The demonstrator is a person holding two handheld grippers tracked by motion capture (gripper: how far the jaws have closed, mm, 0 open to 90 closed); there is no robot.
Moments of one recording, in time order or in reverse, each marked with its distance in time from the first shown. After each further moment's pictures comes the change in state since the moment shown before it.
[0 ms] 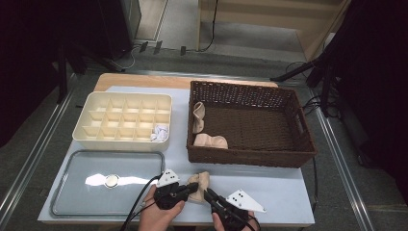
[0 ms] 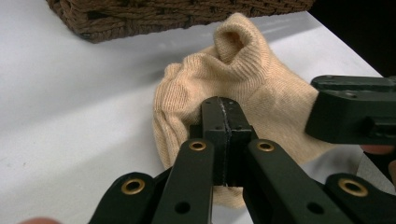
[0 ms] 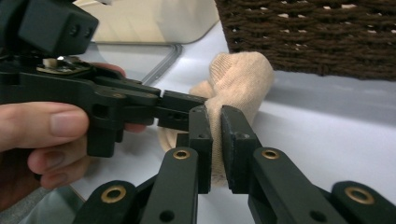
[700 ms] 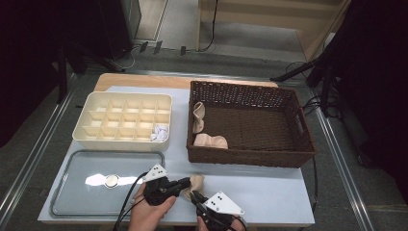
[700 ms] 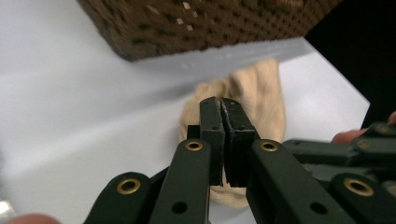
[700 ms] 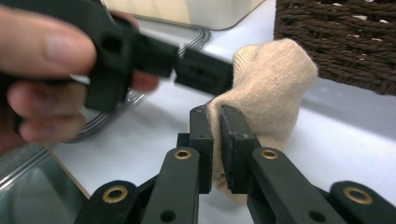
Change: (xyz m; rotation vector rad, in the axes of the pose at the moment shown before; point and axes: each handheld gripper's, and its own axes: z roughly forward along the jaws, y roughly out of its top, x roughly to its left) left arm 0.016 0.010 -0.026 -0.052 -0.016 -0.067; right arm 0.030 -0.005 0.025 0.051 -0.019 -0.186
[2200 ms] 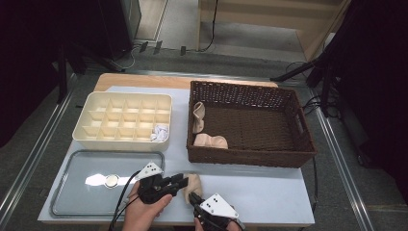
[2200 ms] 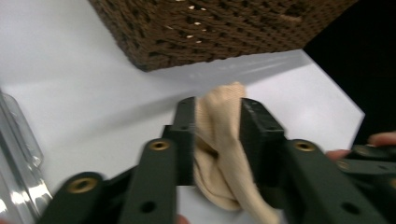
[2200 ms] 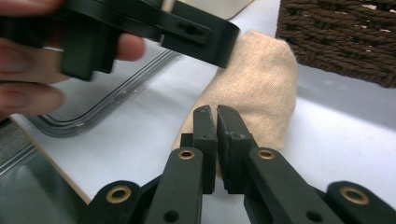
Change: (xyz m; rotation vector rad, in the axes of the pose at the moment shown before) left arm 0.003 0.004 -0.011 0.005 -0.018 -0.044; right arm 0.008 -0.005 0.004 0.011 -0.045 -0.006
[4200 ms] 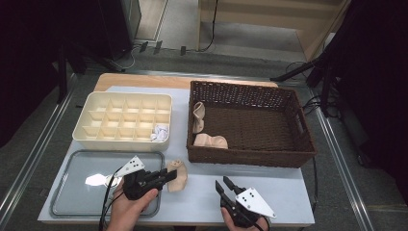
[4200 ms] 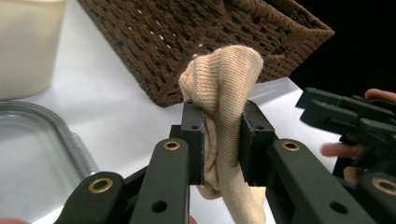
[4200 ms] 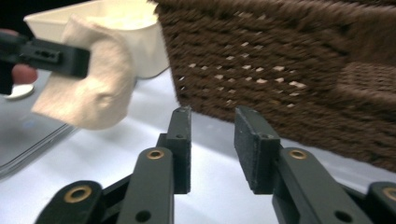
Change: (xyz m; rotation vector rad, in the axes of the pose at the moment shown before) left arm 0.019 0.014 -0.034 -0.130 -0.012 0.049; right arm -0.062 0.011 -0.042 -0.203 -0.118 0.019
